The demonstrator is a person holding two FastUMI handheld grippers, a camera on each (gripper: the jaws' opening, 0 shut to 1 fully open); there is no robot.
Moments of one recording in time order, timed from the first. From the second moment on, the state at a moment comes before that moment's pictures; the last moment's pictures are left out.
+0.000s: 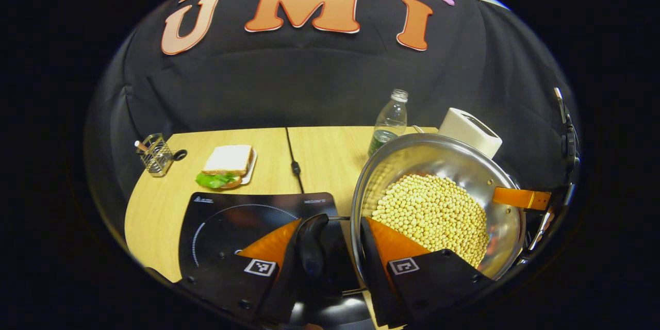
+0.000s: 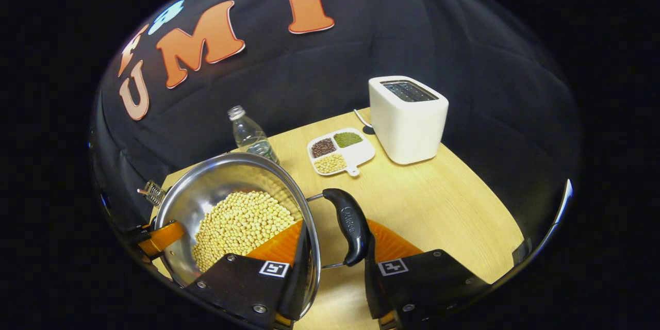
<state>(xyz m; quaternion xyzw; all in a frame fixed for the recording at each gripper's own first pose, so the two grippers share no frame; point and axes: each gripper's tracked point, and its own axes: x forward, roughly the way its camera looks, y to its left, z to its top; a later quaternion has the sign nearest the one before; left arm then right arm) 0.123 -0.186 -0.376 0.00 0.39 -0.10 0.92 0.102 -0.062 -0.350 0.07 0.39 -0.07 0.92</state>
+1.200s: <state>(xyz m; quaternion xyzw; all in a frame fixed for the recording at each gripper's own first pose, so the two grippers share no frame) 0.066 0.045 -0.357 -0.02 0.39 0.00 0.92 0.075 0.144 -0.374 0.04 0.40 0.02 0.92</state>
